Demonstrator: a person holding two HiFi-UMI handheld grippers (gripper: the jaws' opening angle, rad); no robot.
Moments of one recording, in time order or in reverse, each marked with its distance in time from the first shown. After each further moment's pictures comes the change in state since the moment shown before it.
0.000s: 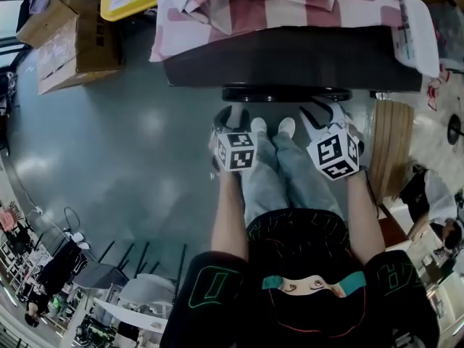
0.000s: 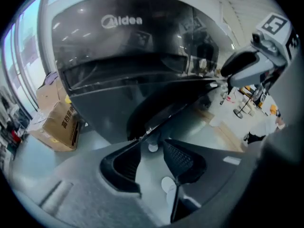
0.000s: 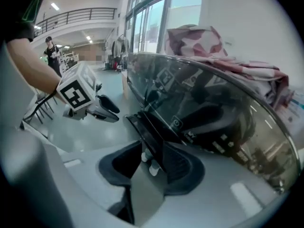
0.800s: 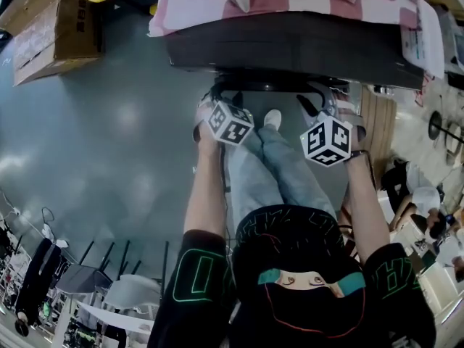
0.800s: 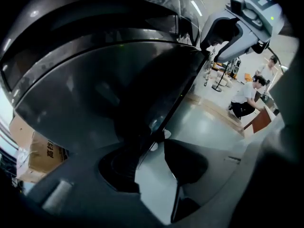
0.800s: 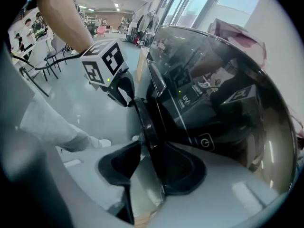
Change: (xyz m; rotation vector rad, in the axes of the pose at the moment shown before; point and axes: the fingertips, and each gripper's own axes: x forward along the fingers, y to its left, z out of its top) left arm 0.057 0.005 -0.012 0.356 0.044 -0.165; right arm 0.034 0.011 -0.006 -0.370 0.191 -0.036
